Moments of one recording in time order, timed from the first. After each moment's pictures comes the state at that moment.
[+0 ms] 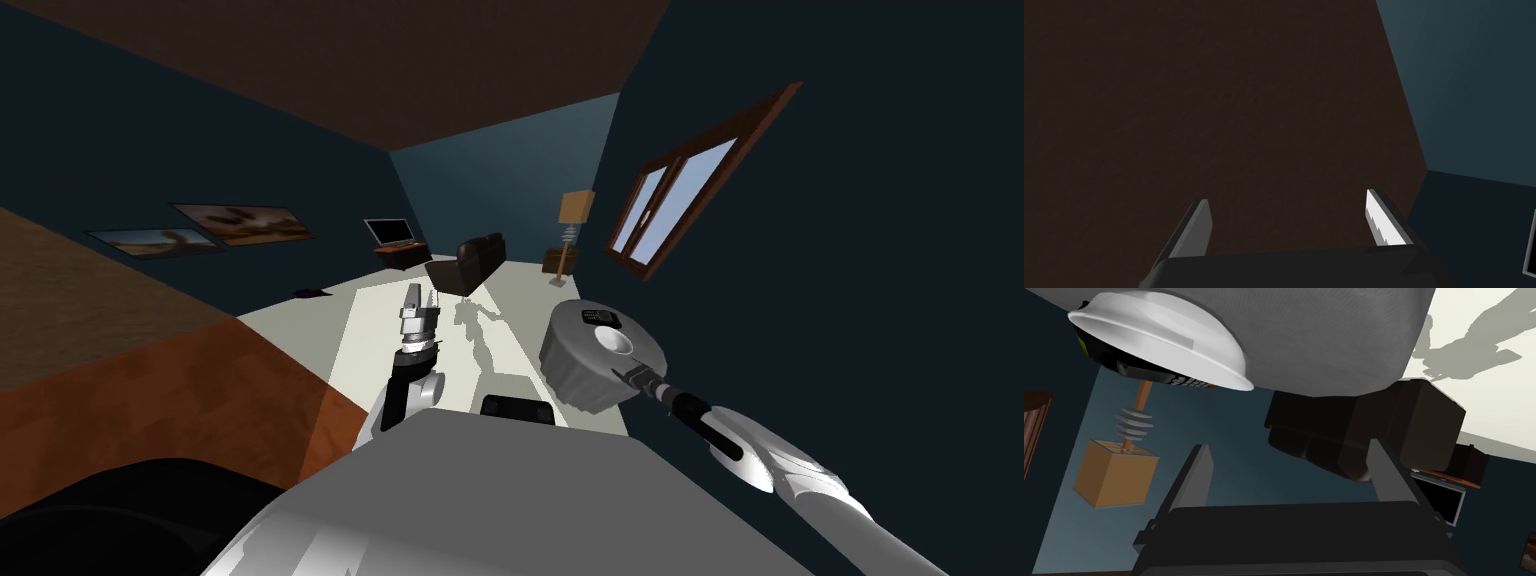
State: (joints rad) left arm 0.50 0.00 0.06 -2.27 -0.05 -0.58 -0.07; right arm 0.22 -0.93 0.19 -1.13 0.64 -0.42 0.55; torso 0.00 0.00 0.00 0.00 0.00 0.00
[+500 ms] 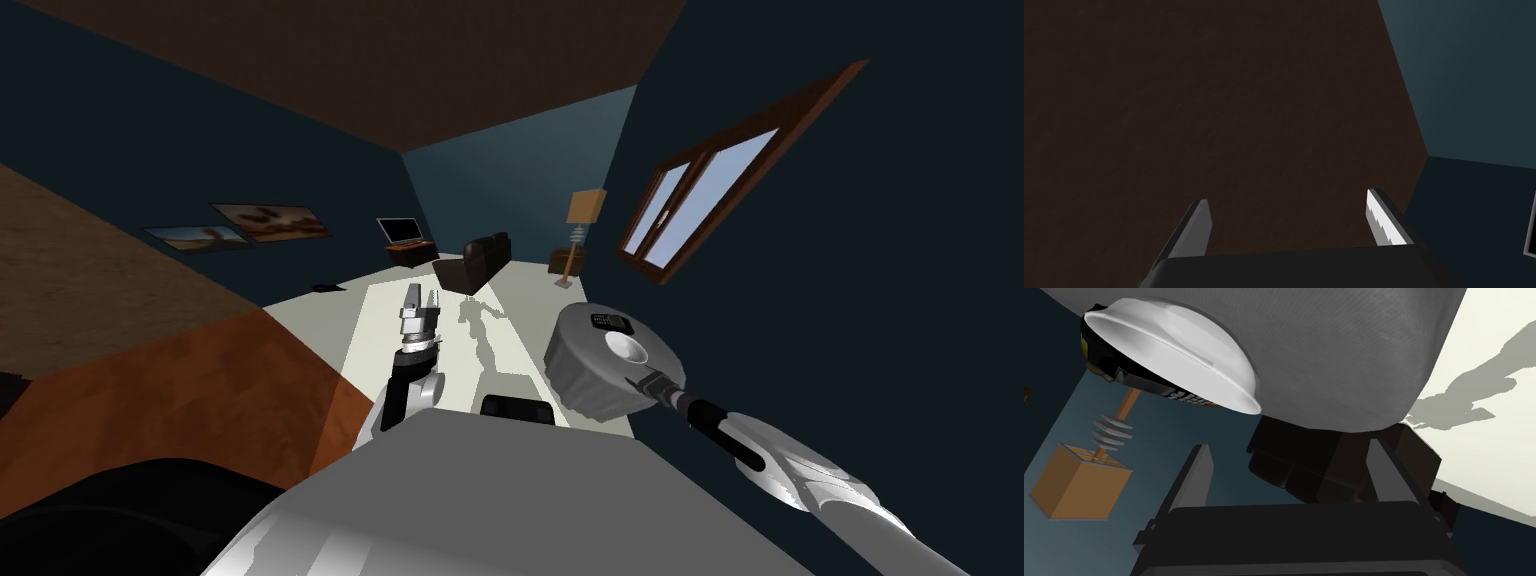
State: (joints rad) left arm 0.50 0.00 0.06 -2.27 -0.05 -0.58 -0.07; right arm 0.21 -0.98 0.21 -1.03 0.68 -0.40 0.60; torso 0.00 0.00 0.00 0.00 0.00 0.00
